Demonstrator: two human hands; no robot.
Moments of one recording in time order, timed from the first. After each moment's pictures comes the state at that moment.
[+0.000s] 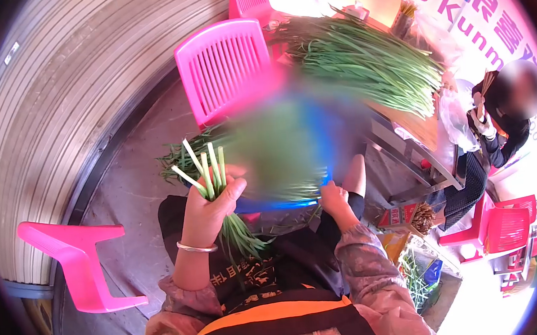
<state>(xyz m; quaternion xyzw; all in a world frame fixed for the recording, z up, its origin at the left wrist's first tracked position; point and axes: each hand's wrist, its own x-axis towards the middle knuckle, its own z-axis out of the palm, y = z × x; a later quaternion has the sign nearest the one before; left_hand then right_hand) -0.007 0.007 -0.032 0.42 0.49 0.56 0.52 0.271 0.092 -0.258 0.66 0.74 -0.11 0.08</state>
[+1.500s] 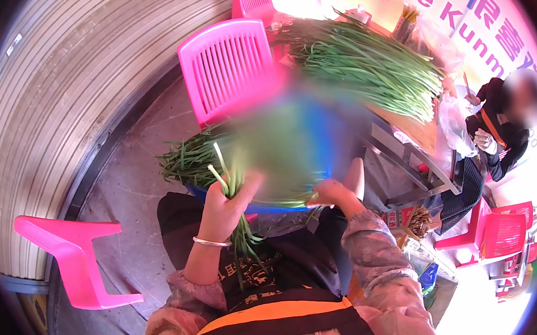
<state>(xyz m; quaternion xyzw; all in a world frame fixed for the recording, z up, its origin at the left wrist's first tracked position) 0.007 0.017 -0.057 0.47 0.51 0.52 0.50 0.269 0.124 -0.203 0.50 0.80 -0.29 0.17</state>
